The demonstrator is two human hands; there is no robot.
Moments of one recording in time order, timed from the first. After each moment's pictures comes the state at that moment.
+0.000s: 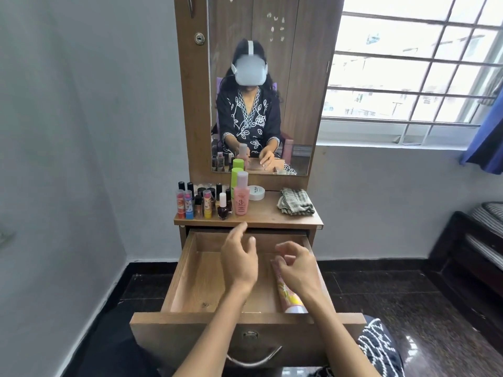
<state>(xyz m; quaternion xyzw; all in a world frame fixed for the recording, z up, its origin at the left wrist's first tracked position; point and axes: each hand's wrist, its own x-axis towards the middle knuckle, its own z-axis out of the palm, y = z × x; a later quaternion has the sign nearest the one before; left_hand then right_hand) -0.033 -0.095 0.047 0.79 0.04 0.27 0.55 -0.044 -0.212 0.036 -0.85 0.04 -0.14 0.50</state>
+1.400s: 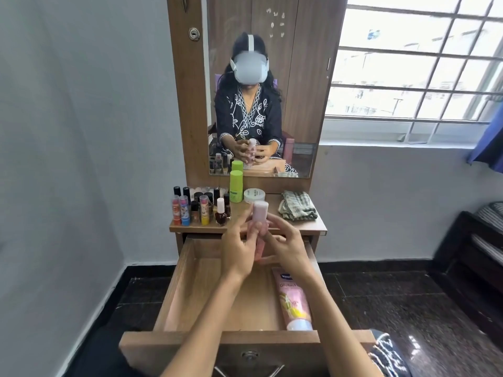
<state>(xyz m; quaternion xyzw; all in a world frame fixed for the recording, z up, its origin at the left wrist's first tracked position) 0.003 -0.085 0.064 0.75 -0.11 0.26 0.60 0.002 -0.200 0.066 -0.69 -0.11 -0.05 0.71</state>
